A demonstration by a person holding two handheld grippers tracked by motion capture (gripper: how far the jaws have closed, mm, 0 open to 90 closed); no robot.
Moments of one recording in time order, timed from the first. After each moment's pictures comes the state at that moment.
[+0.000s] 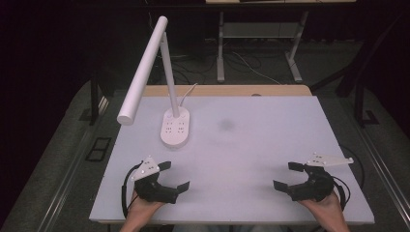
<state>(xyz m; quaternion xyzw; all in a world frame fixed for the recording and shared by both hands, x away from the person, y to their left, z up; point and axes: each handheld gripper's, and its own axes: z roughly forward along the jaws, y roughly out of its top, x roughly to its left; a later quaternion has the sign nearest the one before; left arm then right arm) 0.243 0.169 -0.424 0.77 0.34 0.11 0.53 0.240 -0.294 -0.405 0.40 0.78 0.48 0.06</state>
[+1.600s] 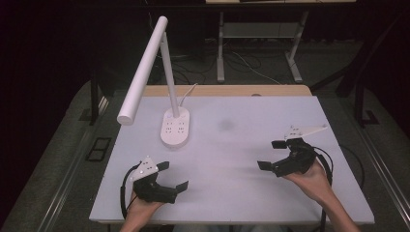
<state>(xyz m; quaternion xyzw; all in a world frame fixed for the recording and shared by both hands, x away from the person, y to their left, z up) 0.242 0.171 -0.425 0.76 0.35 0.11 0.53 0.297 -0.250 -0.360 0.35 0.82 0.45 0.05</state>
